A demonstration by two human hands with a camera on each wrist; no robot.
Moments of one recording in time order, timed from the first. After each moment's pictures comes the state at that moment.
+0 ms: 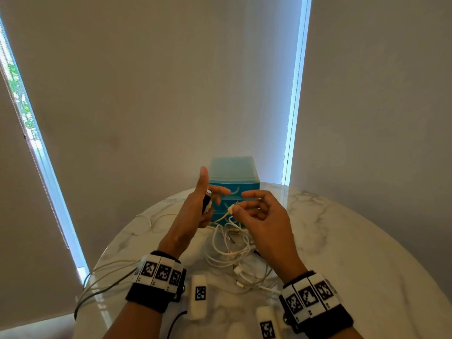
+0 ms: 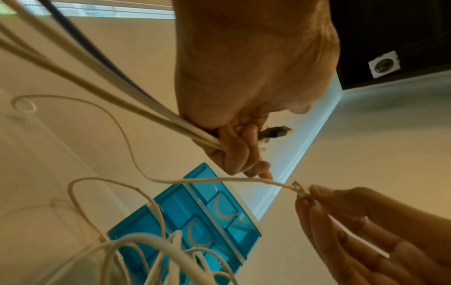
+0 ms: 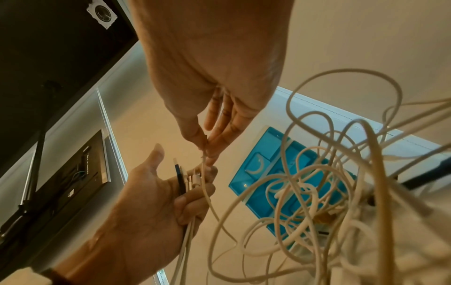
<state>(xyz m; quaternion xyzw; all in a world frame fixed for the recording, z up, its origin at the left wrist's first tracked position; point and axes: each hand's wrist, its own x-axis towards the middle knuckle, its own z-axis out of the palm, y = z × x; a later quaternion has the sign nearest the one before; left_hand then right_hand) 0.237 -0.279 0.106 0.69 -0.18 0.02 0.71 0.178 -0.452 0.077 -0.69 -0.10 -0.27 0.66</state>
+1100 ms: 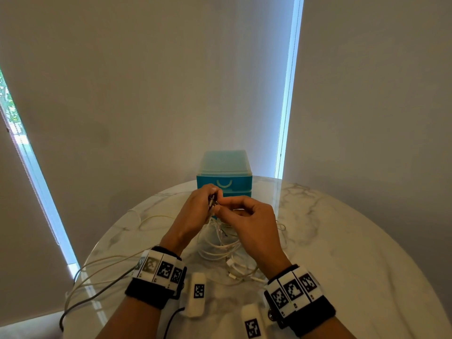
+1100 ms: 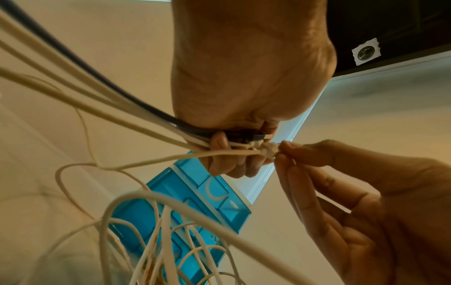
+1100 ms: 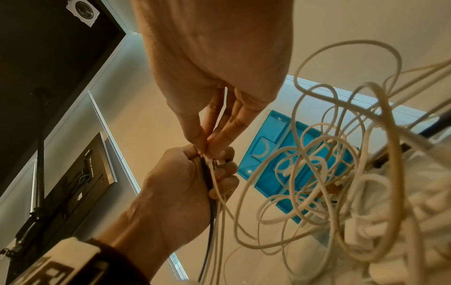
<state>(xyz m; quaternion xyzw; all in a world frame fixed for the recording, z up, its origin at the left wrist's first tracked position) 0.222 -0.299 0.102 0.75 -0.16 0.04 0.64 0.171 -0.438 0.073 -0.70 -0.08 -0.23 0.67</state>
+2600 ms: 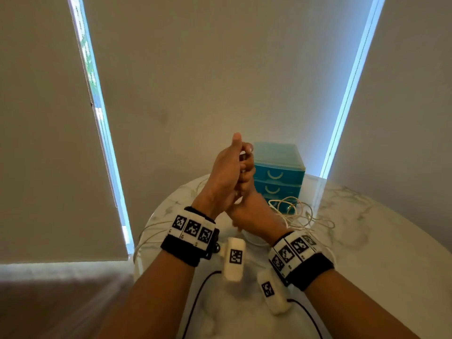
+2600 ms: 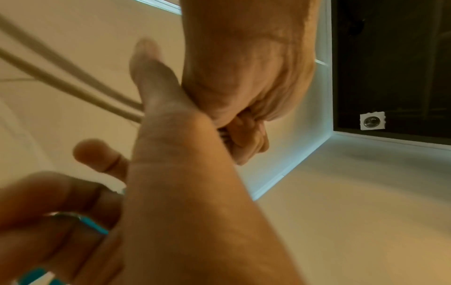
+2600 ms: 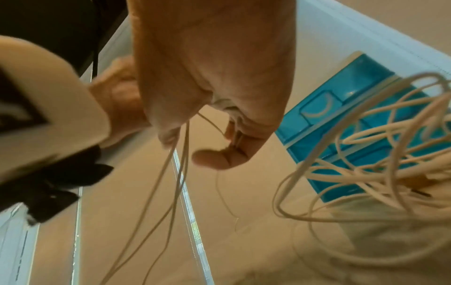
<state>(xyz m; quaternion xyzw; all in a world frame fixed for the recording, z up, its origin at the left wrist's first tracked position) 0.199 -0.250 0.151 0.57 -0.15 0.02 0.81 0.193 -0.350 0.092 -0.86 -0.21 -0.06 0.47</state>
